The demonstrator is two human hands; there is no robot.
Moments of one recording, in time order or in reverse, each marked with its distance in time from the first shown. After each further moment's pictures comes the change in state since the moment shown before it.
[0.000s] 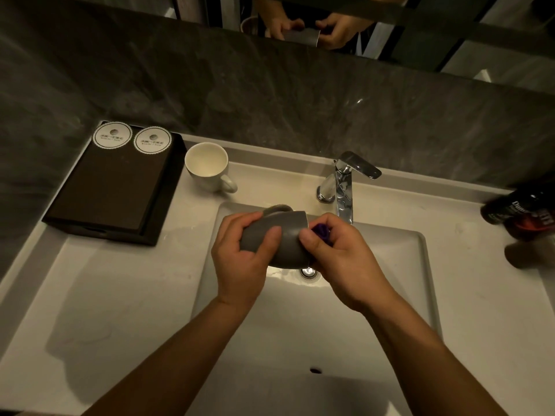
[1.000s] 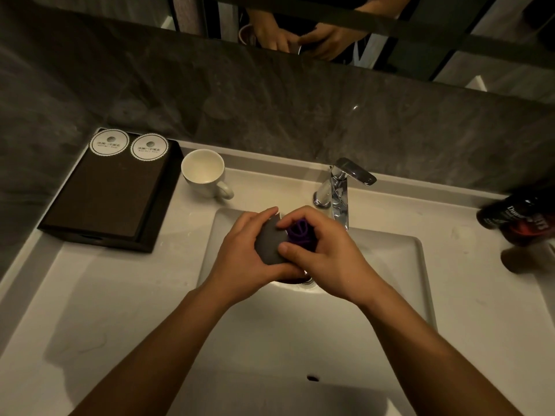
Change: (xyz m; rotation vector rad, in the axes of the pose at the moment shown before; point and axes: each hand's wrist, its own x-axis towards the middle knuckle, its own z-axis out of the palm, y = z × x) left_hand 0.027 0.004 -0.011 0.211 -0.531 -0.062; right_hand 0.014 -0.014 -0.003 -0.285 -0.142 -0.245
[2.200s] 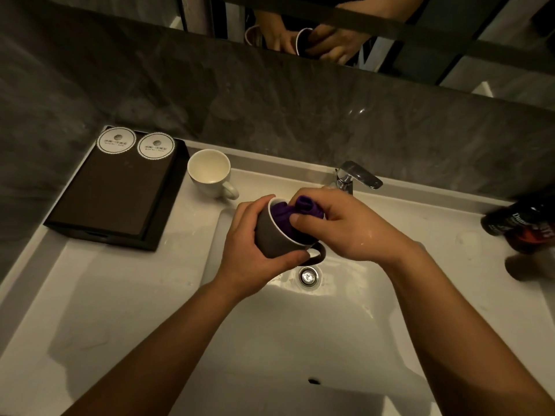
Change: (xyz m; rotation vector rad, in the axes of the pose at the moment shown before) left_hand 0.004 0.010 0.001 -0.126 0.163 0.130; right_hand 0.038 -0.037 -0.035 -0.390 -0.221 -0.015
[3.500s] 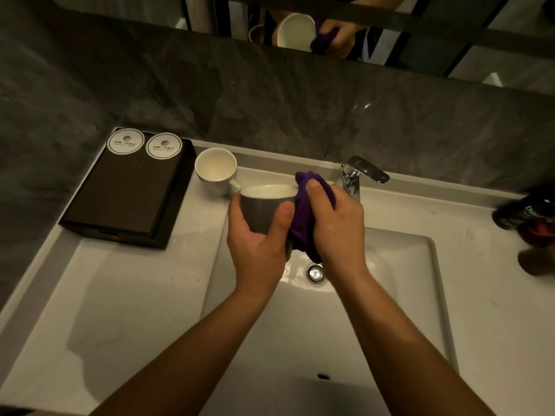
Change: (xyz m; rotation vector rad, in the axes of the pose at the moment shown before) left_hand -0.005 0.032 0.026 -0.297 0.461 -0.206; right_hand 0.011 0.002 0.070 0.581 0.716 0.199
